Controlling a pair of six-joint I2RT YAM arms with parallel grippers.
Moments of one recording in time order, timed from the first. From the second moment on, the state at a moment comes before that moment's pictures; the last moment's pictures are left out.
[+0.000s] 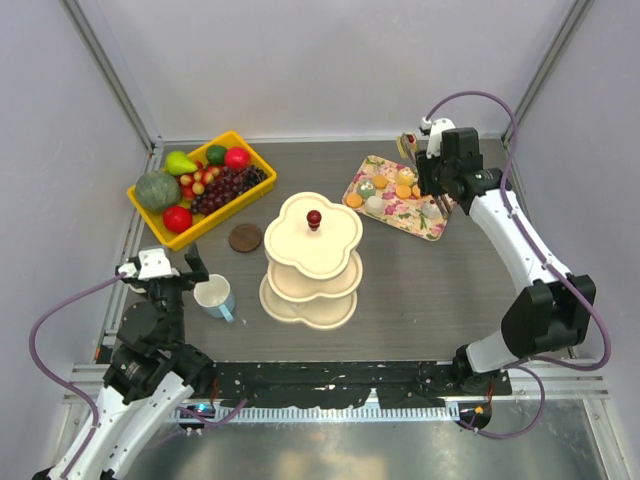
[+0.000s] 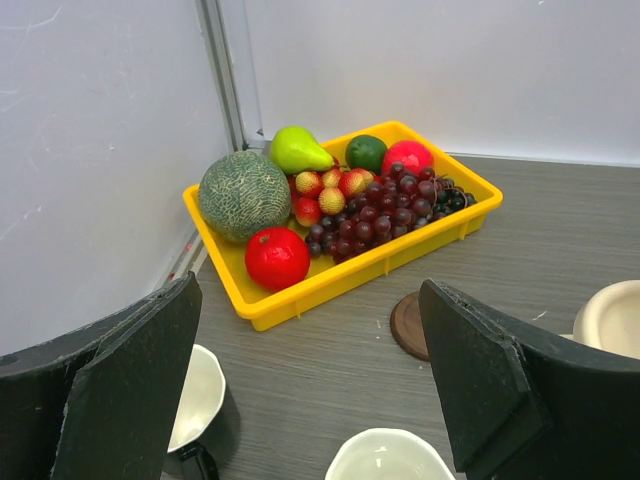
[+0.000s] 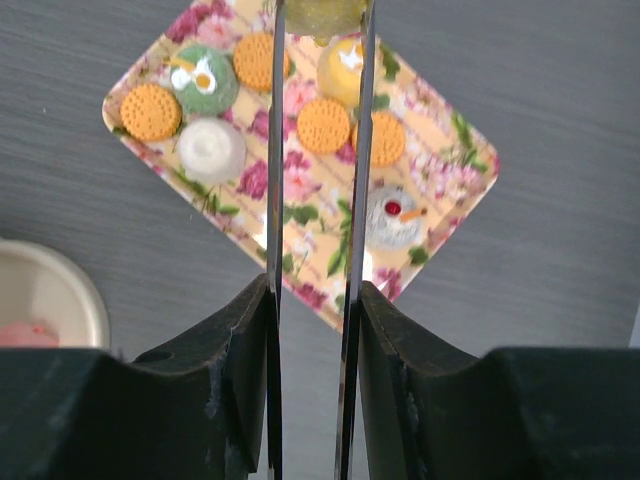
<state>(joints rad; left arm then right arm) -0.58 0.14 0.51 -0.22 -0.77 0.14 0.19 1.51 1.41 -0.53 0.01 -0.13</state>
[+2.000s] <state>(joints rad) -0.58 0.17 0.51 -0.21 -0.78 0.15 1.16 0.83 0.53 -0.53 0.15 0.54</state>
